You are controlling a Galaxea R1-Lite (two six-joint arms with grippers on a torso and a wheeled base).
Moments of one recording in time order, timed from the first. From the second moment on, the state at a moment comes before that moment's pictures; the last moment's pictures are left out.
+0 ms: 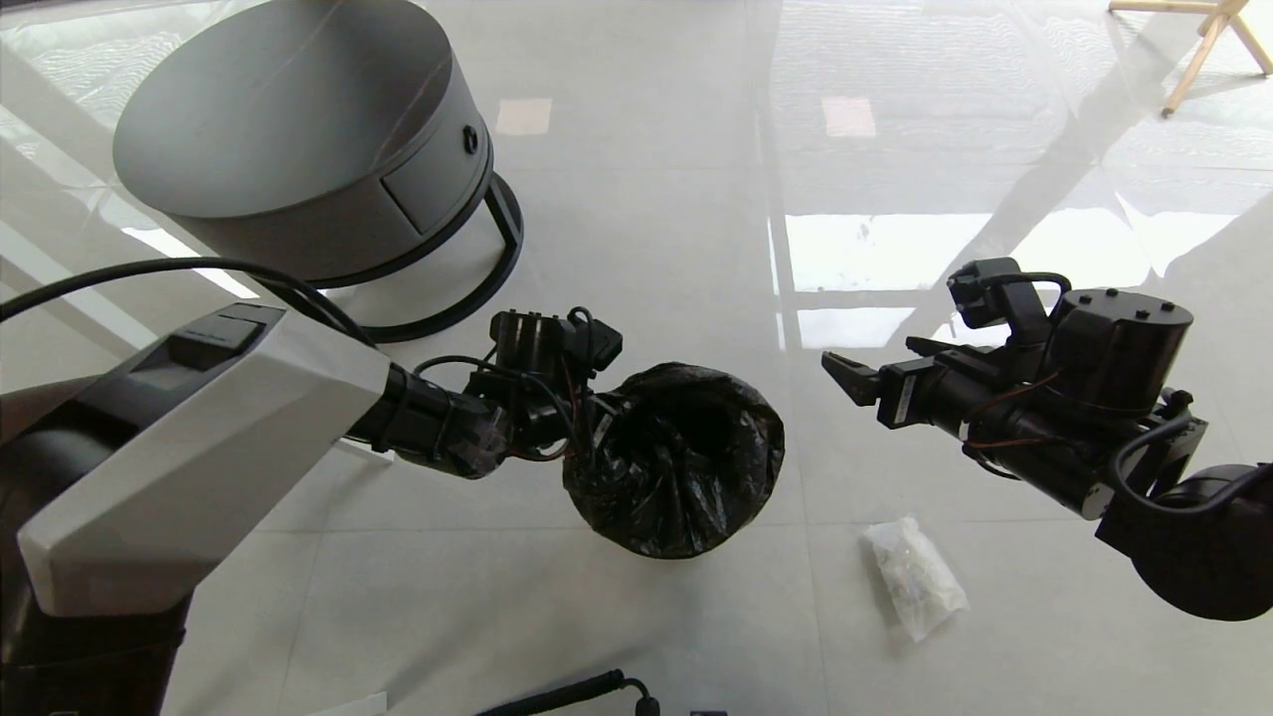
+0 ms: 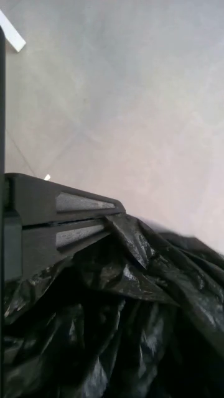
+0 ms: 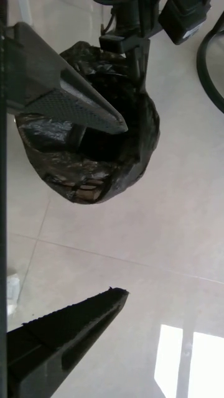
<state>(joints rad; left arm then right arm) -0.39 2.25 -1.41 -0.41 0.06 0.42 0.47 1.78 -0.79 -0.98 -0.08 0.04</state>
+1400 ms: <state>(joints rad) -0.39 2.22 -1.42 -0.49 0.05 0.39 0.47 1.81 -0.79 -1.01 -0.08 0.03</state>
